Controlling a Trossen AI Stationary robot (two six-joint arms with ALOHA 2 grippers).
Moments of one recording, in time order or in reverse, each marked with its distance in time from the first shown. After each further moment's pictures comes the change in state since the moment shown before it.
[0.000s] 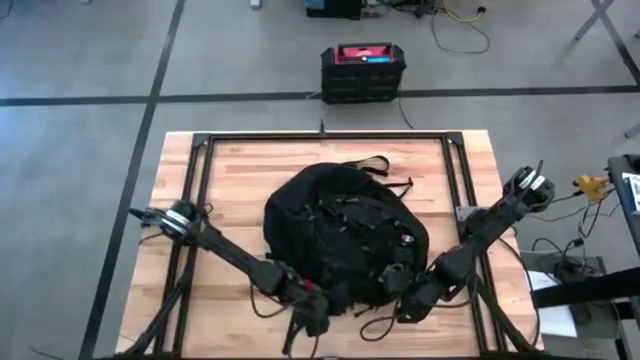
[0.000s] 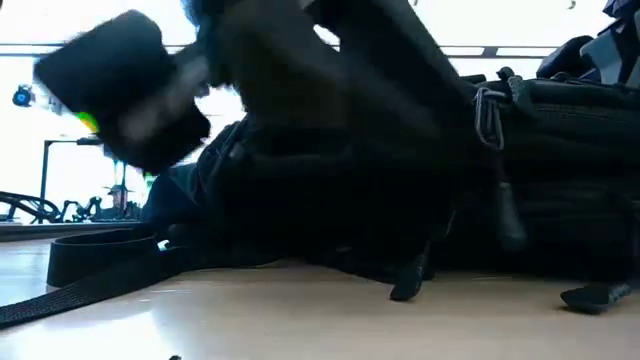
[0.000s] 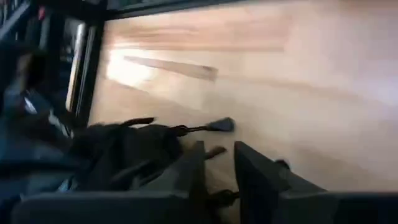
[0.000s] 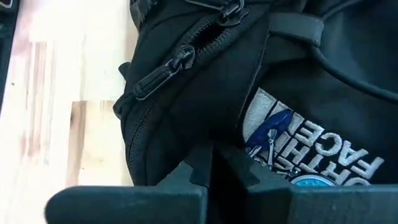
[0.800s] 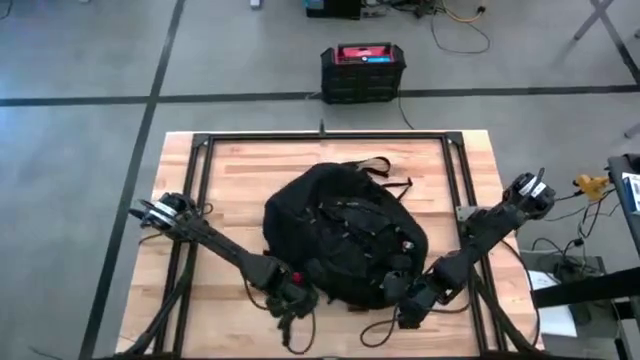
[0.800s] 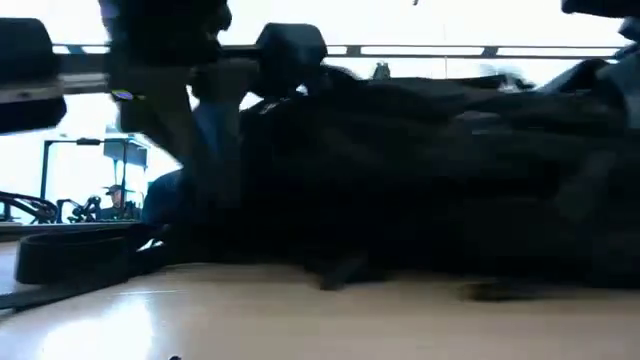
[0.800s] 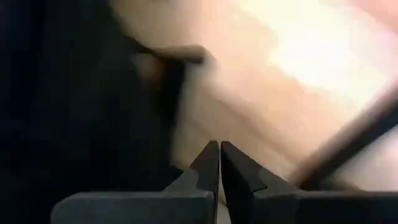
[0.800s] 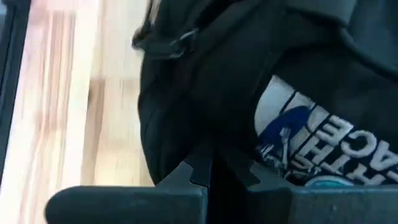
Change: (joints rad) left arm 0.019 -0.134 -0.001 -0.604 -0.028 -0.524; right arm 0.007 0.090 -0.017 0.051 -0.141 -0.007
